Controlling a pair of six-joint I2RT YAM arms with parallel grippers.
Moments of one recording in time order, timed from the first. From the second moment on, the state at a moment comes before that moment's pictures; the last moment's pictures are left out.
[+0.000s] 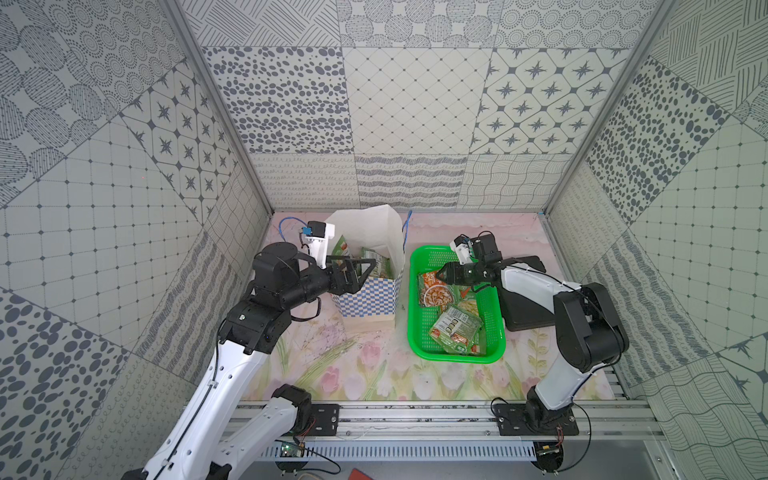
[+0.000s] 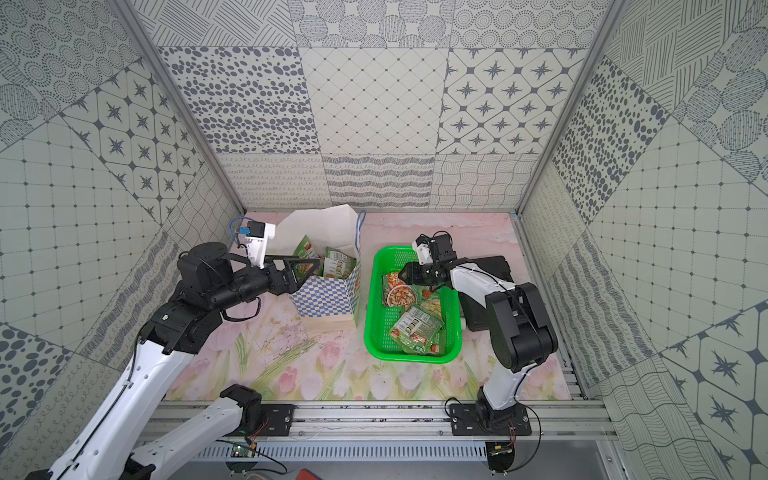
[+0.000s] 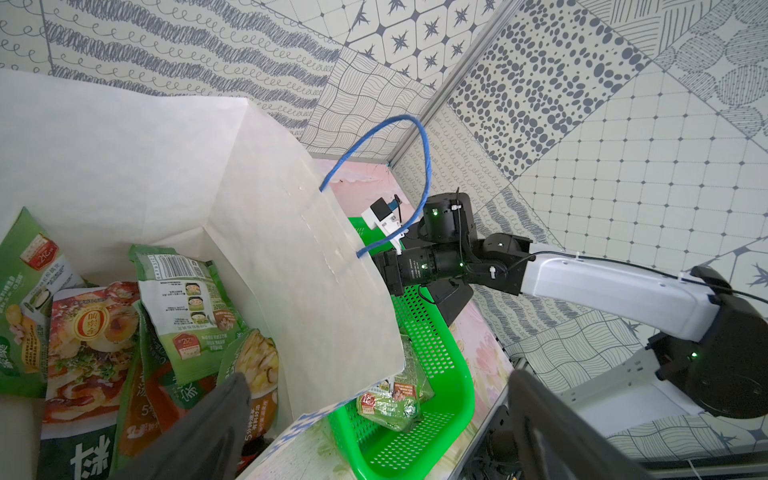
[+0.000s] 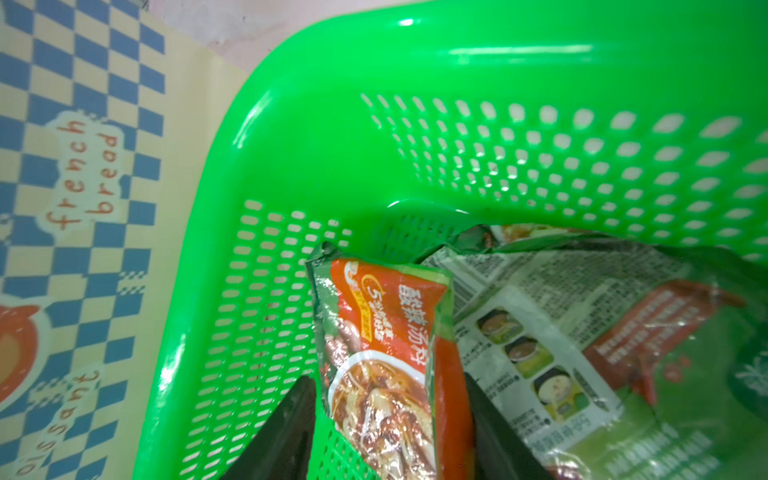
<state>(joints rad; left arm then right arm) -0.29 0.89 1.12 -0.53 0.48 -0.42 0.33 1.71 1.06 -0.24 -0.48 0.31</state>
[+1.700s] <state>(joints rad) -0.29 0.76 1.08 -0.50 0.45 -0.42 0.53 0.96 1.10 -0.26 -0.40 0.46</state>
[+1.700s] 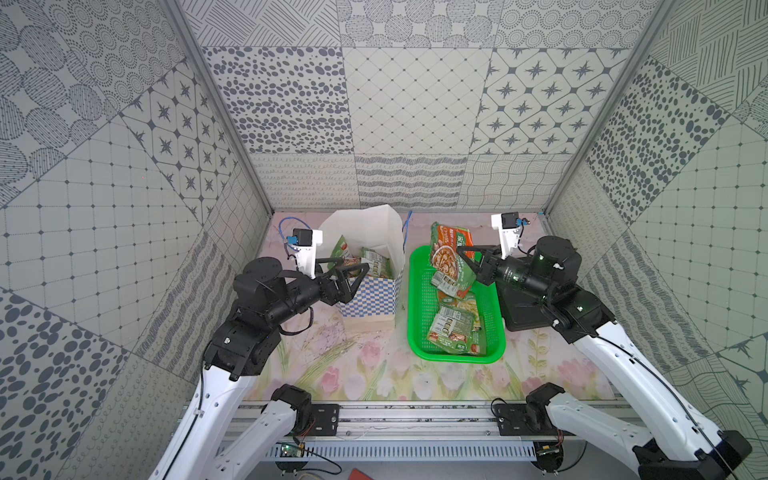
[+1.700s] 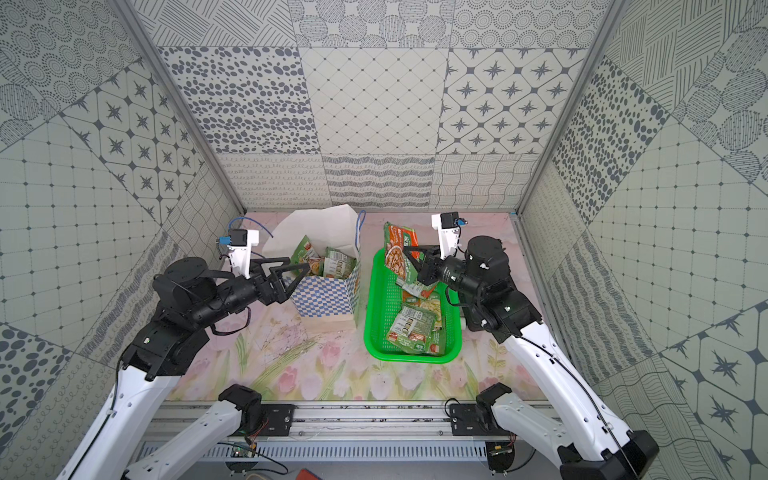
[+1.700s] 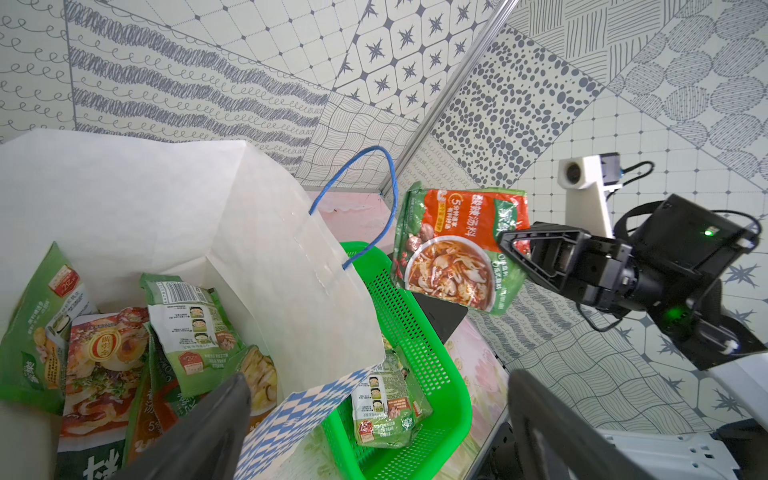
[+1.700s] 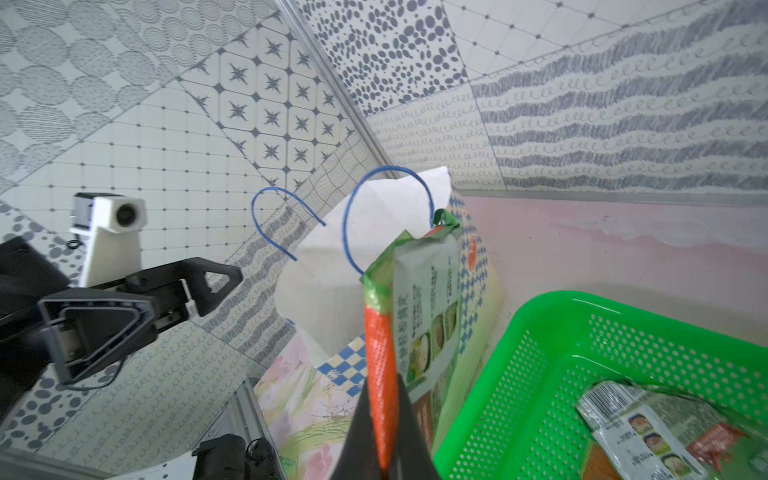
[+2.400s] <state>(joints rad) -0.29 0.71 1.06 -0.50 0.43 -0.42 0.82 1.32 1.54 -0.21 -0.31 0.39</state>
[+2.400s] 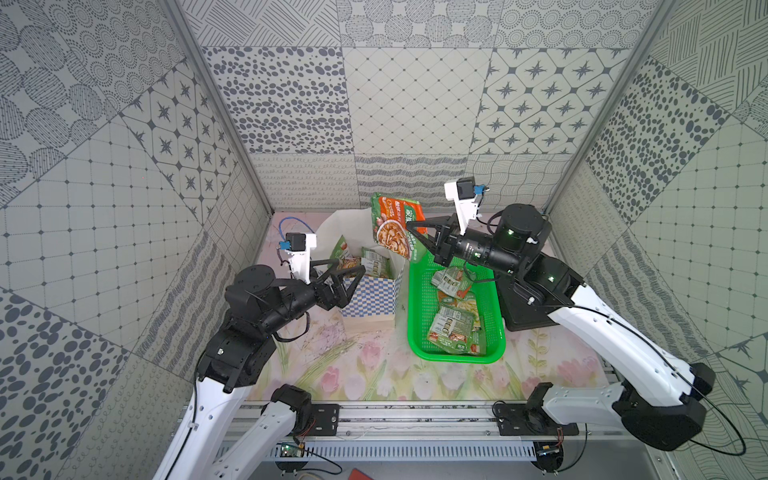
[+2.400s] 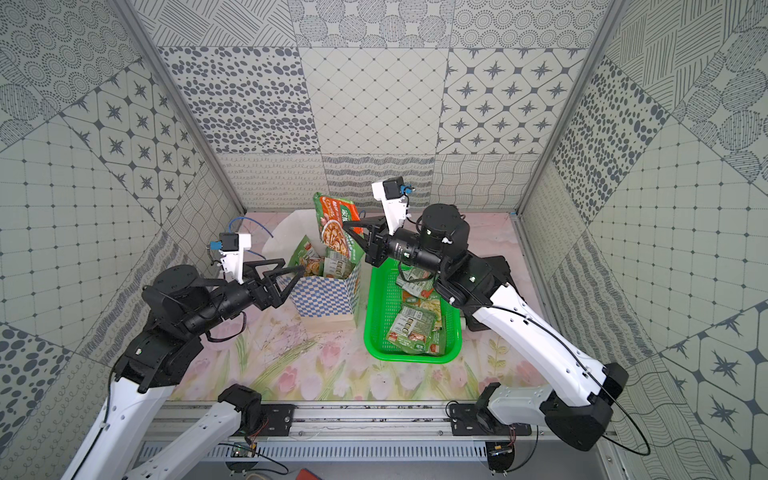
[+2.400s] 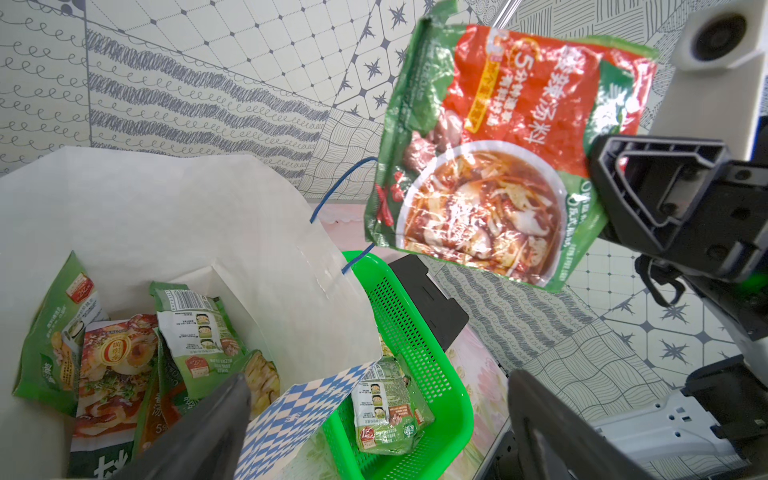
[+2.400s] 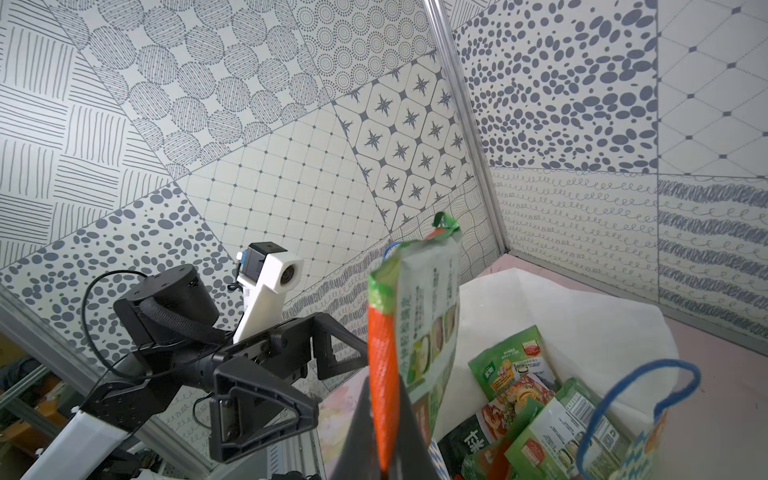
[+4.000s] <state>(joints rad) -0.29 0.68 1.05 -0.49 0.40 -0.42 0.90 1.74 2.03 -0.70 -0.09 0.22</state>
